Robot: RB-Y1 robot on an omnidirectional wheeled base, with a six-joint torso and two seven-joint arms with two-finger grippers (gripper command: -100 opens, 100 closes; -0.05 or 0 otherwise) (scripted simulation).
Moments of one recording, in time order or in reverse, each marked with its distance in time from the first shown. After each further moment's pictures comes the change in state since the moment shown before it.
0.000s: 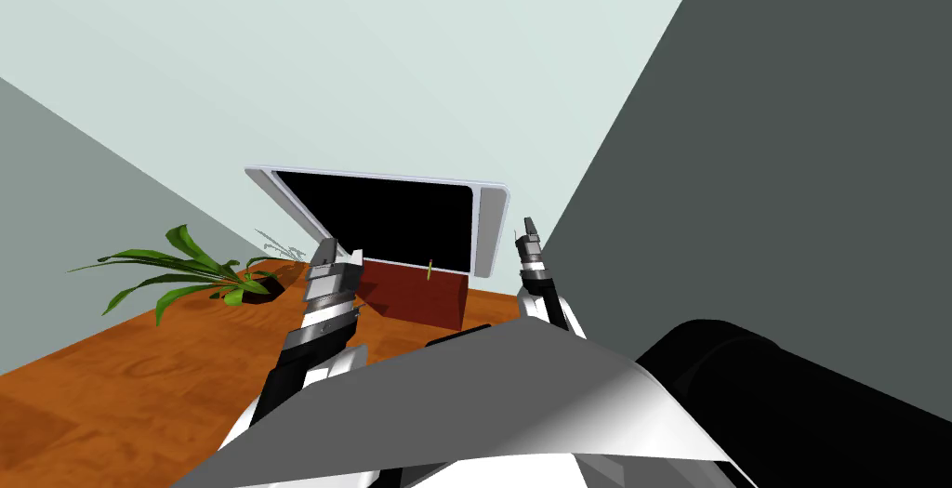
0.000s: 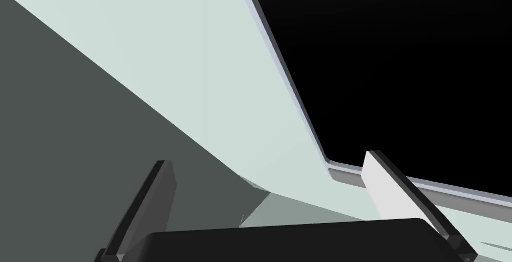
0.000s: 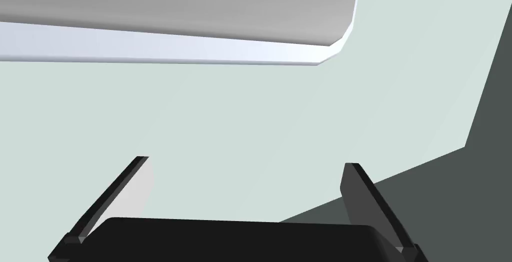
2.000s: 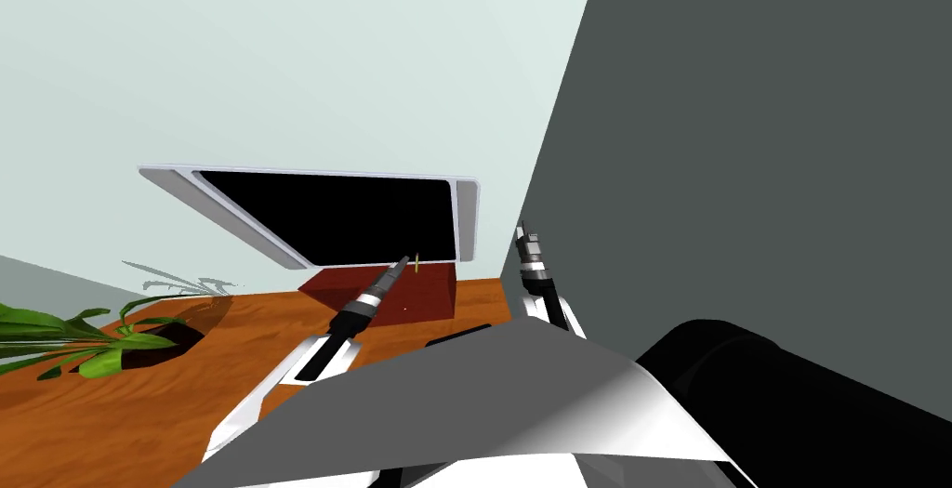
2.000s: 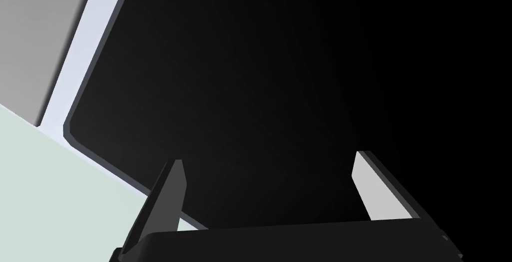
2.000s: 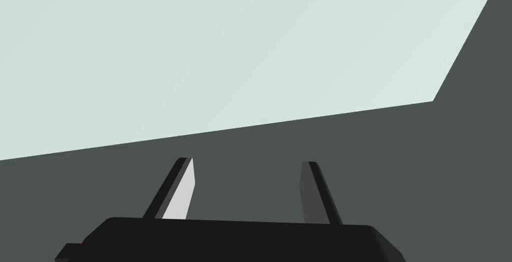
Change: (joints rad) left arm -0.249 0.507 -0.167 0.433 -0.229 0.141 -0.133; right arm 0.000 0.000 0.000 0.000 0.000 0.000 0.000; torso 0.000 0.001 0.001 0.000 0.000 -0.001
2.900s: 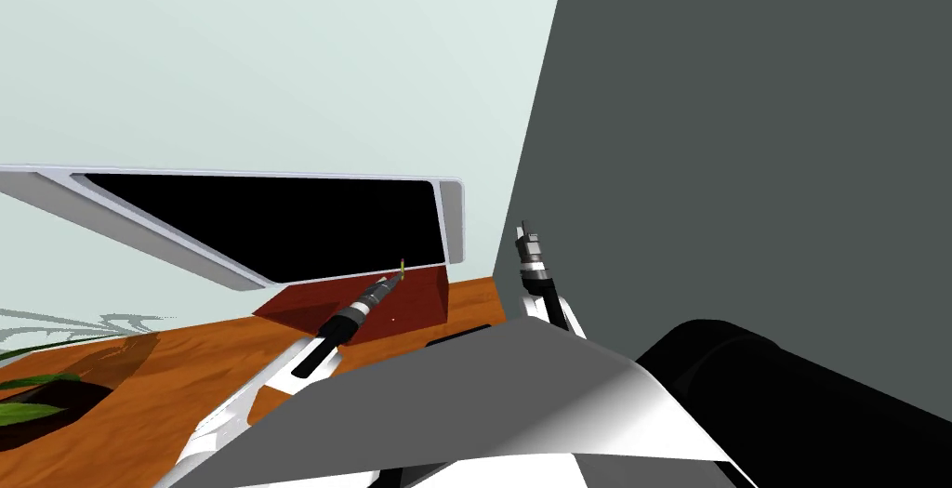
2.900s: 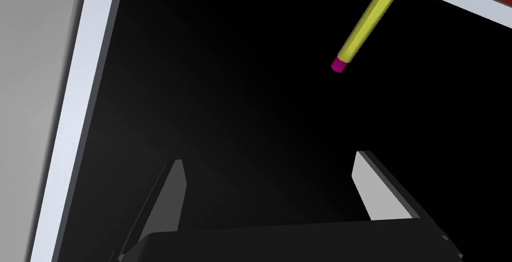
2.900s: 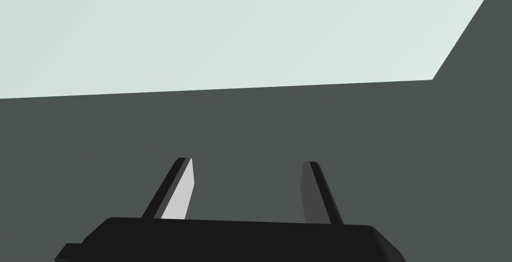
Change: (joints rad) left arm -0.077 0.150 -0.057 0.255 -0.079 0.061 -0.049; right arm 0.000 0.000 0.000 0.000 0.000 0.000 0.000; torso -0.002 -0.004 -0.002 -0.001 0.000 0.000
